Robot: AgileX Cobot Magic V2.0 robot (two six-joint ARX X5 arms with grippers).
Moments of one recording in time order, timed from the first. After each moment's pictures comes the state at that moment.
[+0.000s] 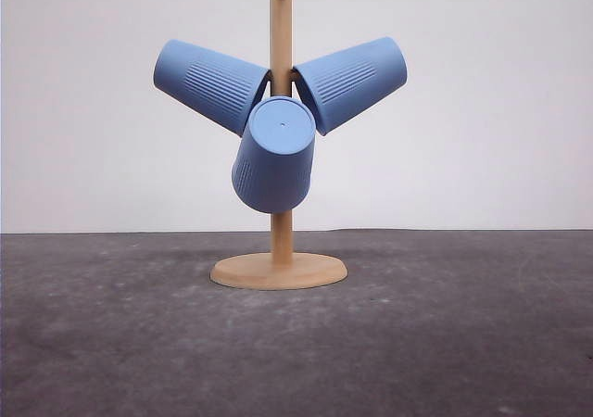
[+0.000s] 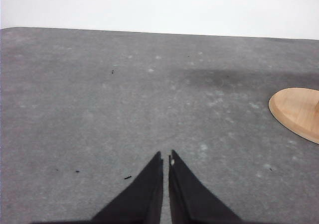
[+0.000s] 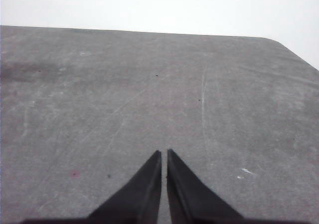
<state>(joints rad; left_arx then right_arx) -0.08 0.01 0.03 -0.18 -0.03 -0.05 -0.01 0.00 0.02 -0.17 0.03 0.01</state>
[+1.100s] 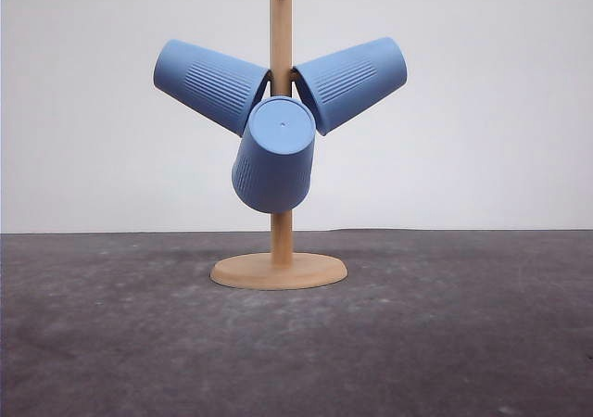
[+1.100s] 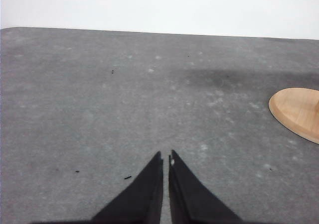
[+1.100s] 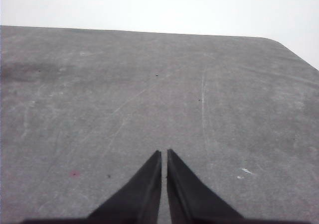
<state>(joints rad) -0.08 0.01 0.03 -0.18 -0.03 -0.05 -0.01 0.00 0.02 -0.17 0.03 0.01</state>
